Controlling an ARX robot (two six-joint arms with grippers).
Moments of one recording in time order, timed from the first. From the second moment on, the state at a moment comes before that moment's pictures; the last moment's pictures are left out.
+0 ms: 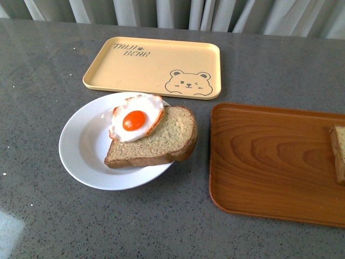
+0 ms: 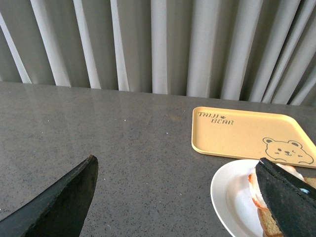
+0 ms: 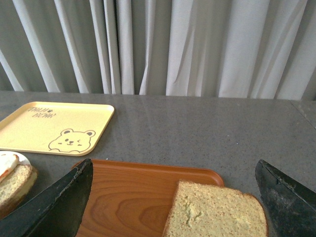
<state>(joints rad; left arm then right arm) 0.00 0.02 0.02 0.00 0.00 -0.01 0.00 0.00 0.02 0.00 0.00 0.00</state>
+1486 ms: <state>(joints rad) 0.00 0.02 0.02 0.00 0.00 -0.01 -0.50 1.18 0.41 0.18 -0.56 -0.25</state>
